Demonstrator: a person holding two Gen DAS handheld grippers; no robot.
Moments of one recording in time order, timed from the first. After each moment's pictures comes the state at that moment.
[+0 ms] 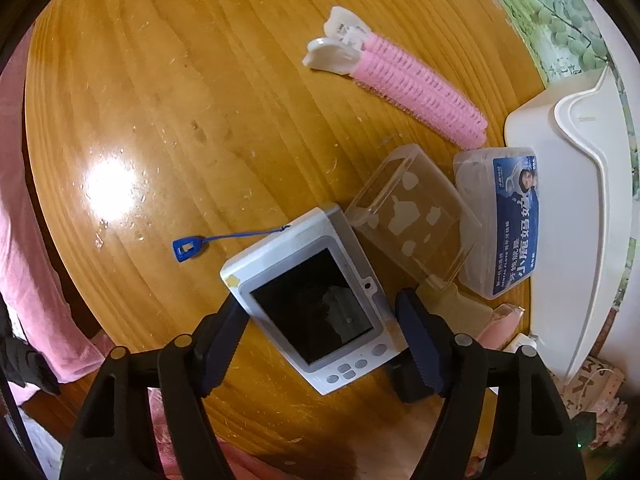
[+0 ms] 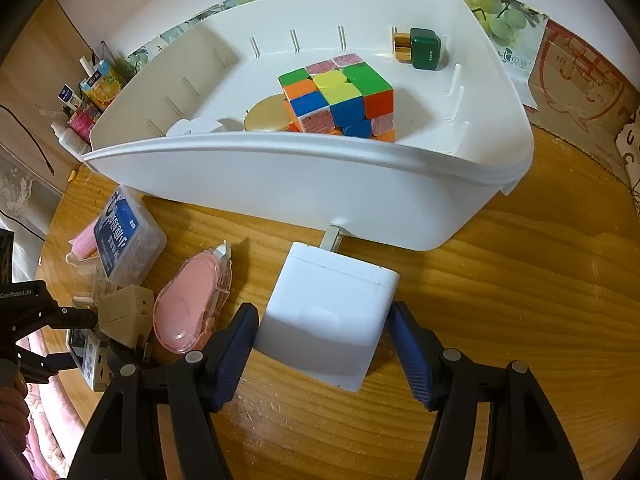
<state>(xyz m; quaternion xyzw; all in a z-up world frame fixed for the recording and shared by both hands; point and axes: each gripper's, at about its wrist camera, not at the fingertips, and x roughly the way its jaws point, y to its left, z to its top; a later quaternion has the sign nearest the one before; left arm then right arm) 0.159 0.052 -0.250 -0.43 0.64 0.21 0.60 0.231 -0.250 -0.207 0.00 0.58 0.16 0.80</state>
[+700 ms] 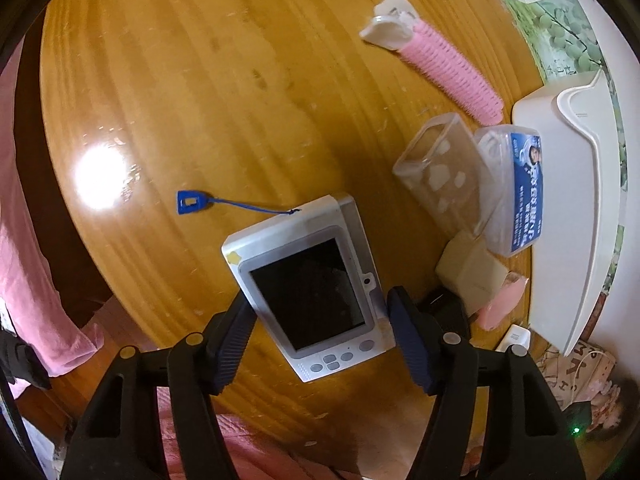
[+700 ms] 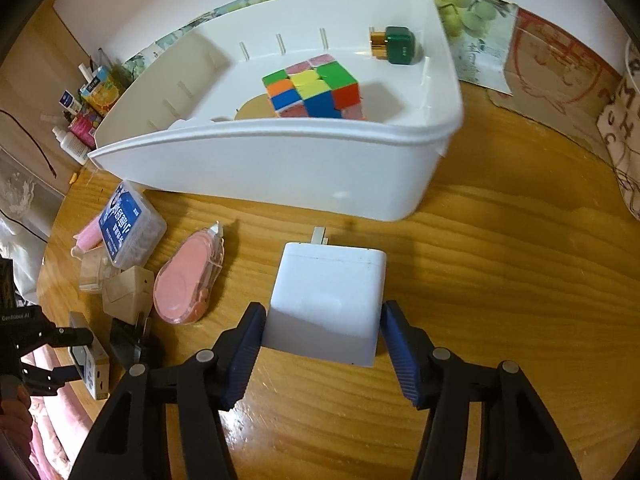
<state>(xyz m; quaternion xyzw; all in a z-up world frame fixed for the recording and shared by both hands) 0.074 0.060 -0.249 -0.44 0.64 0.19 0.60 0.213 -0.281 -0.196 0.02 0.58 0.15 0.80</state>
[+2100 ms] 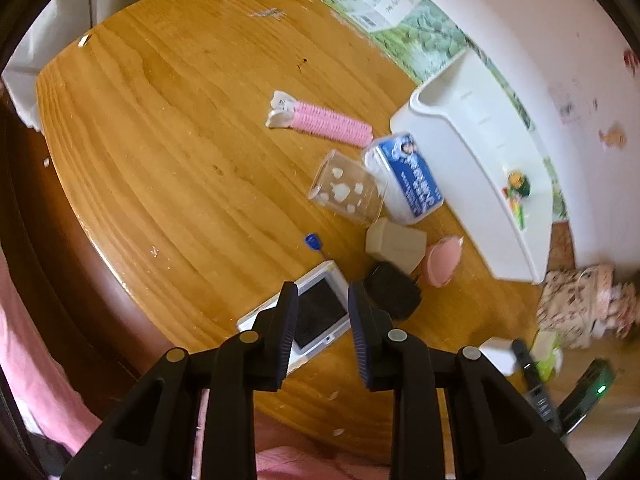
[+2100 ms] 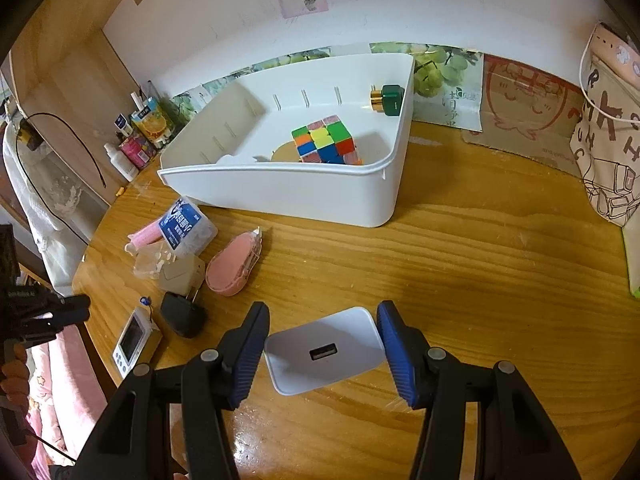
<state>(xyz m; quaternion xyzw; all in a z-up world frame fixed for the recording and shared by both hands) 0.026 0.037 -0.153 -0.34 0.56 0.12 0.75 0.171 -0.324 -0.138 0.04 0.51 0.20 0.83</state>
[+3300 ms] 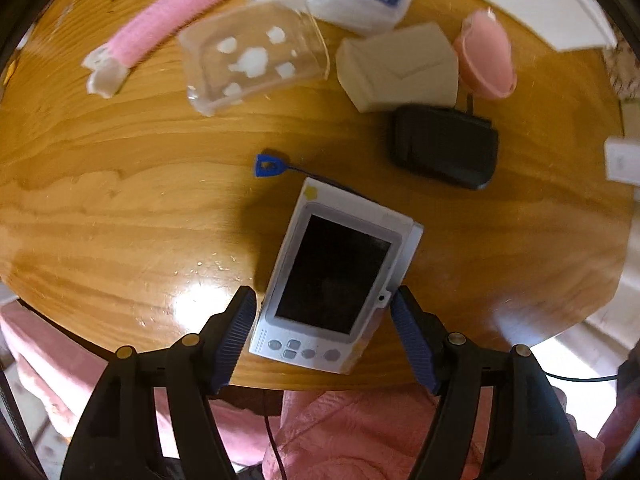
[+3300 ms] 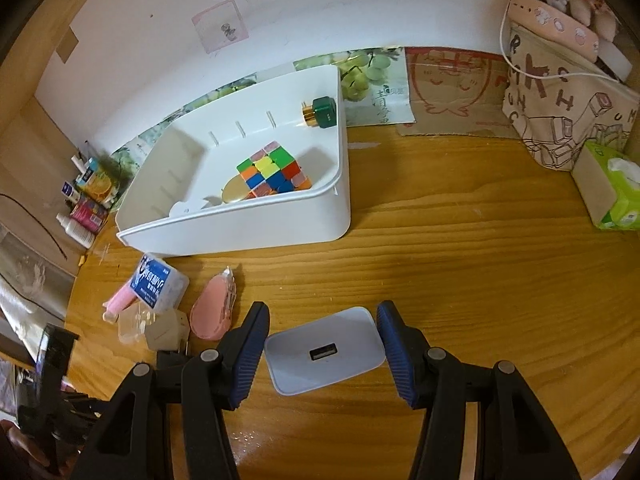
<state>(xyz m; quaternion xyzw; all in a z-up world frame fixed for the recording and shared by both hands) 0.092 -0.026 -0.243 -0.02 0.78 -0.04 0.63 0.168 -0.315 -0.125 0.11 0.51 0.06 0.85</state>
